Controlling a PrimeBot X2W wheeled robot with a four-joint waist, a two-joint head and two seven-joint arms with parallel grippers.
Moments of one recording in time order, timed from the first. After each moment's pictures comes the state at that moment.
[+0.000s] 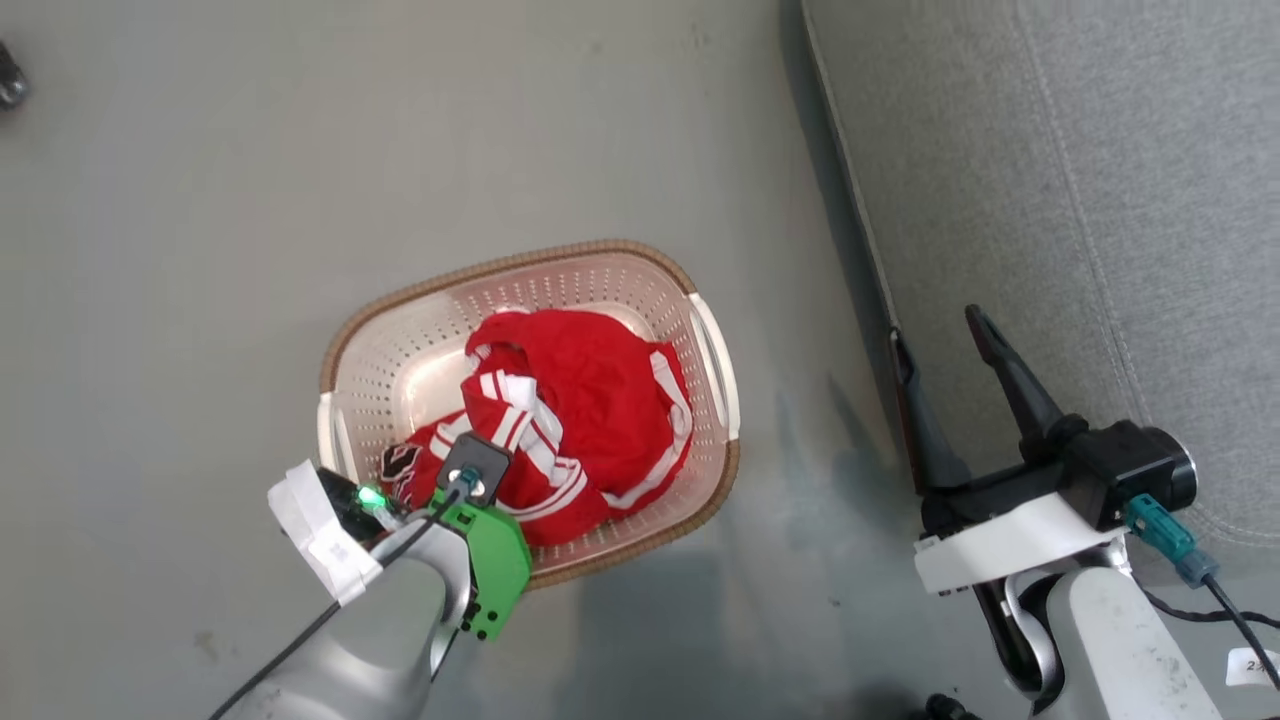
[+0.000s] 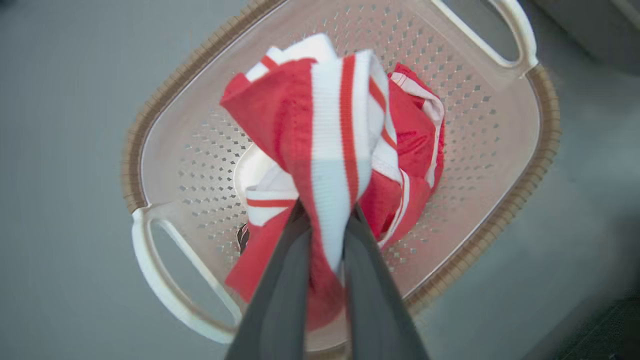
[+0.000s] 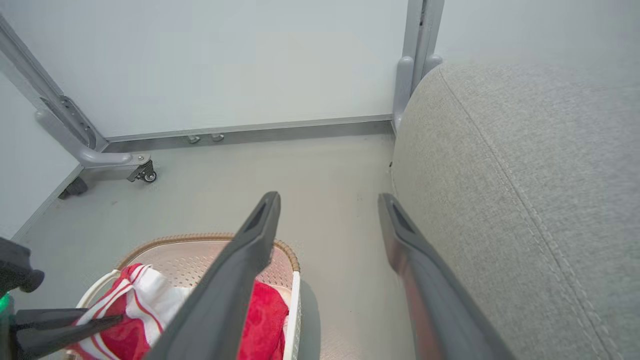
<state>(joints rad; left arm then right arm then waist) -0.74 0.07 -1.03 1.25 -0.54 0.02 -0.24 -0.20 -0.05 0.11 0.05 0.15 0.13 -0.26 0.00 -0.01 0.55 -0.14</state>
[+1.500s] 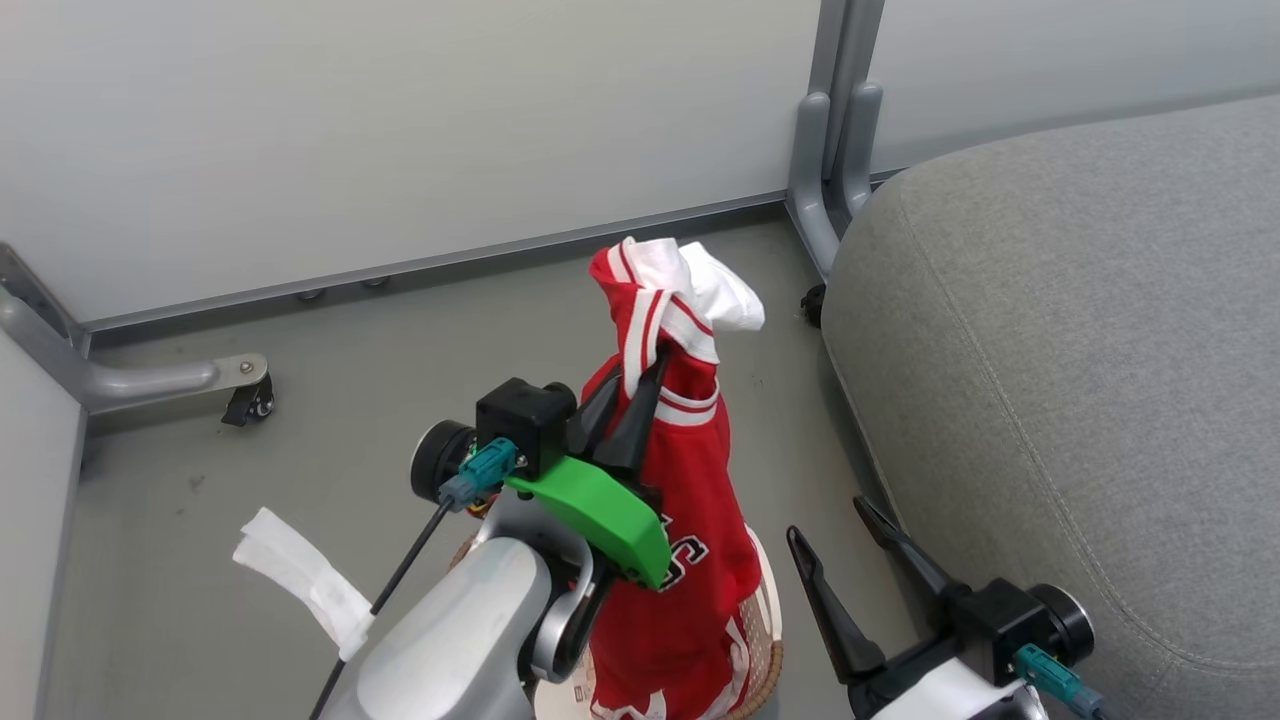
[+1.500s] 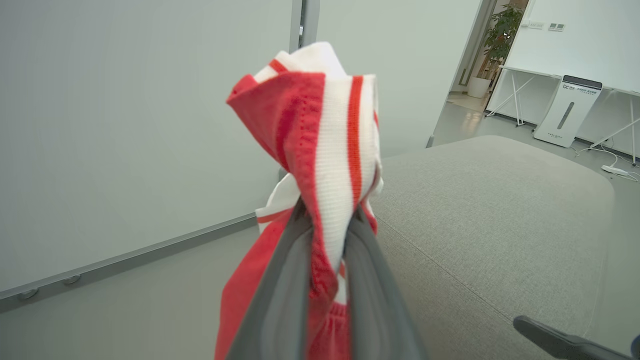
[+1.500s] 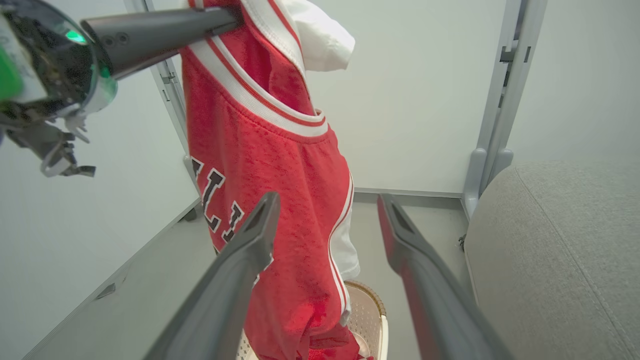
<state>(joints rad) -0.49 0.11 -0.76 0.35 -0.63 0.08 -0.19 0.02 -0.05 0.29 0.09 0.15 0.13 -0.26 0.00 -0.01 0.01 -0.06</state>
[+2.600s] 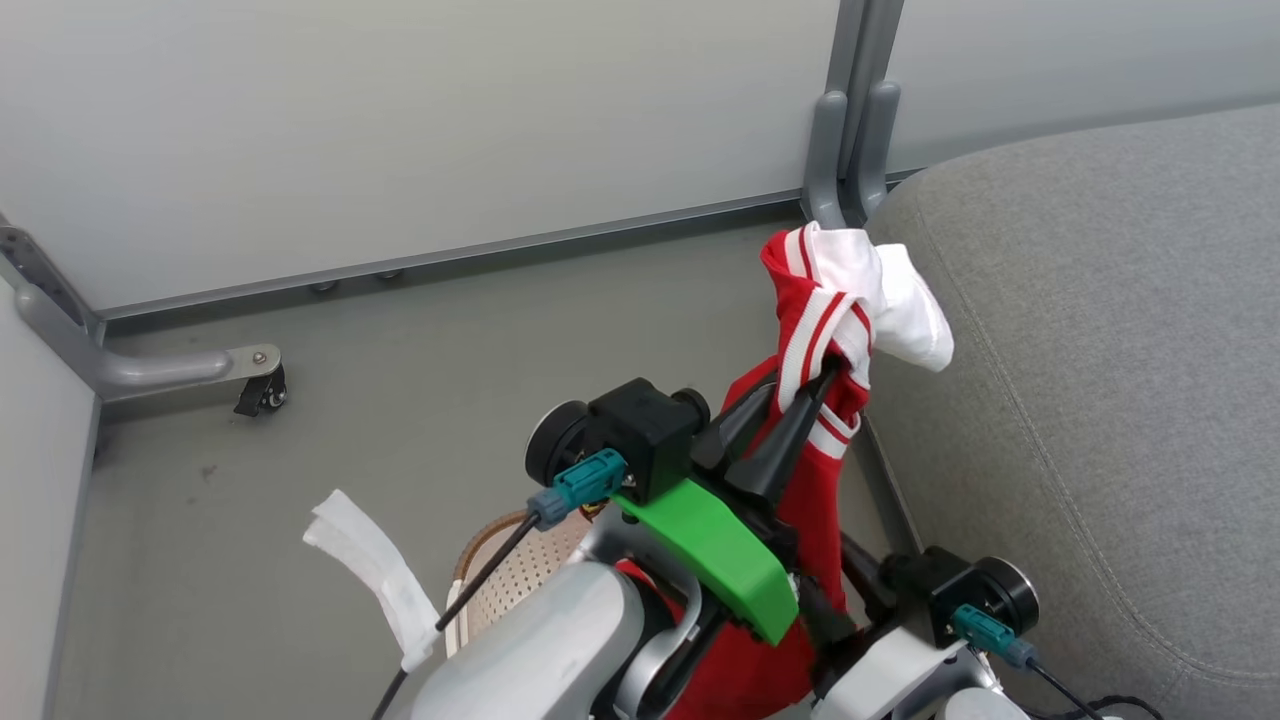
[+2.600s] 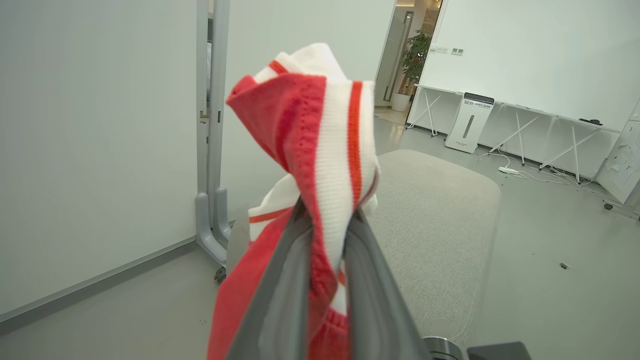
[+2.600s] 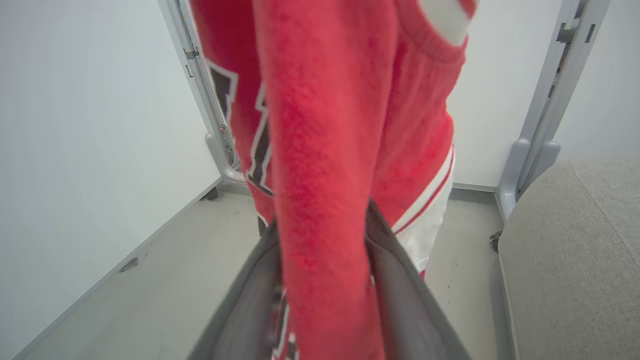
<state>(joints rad) -0.50 0.08 -0.88 0.04 -0.67 0.11 -0.05 -0.12 -0.05 0.38 0.26 0.19 0.13 -0.26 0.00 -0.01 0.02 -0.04</state>
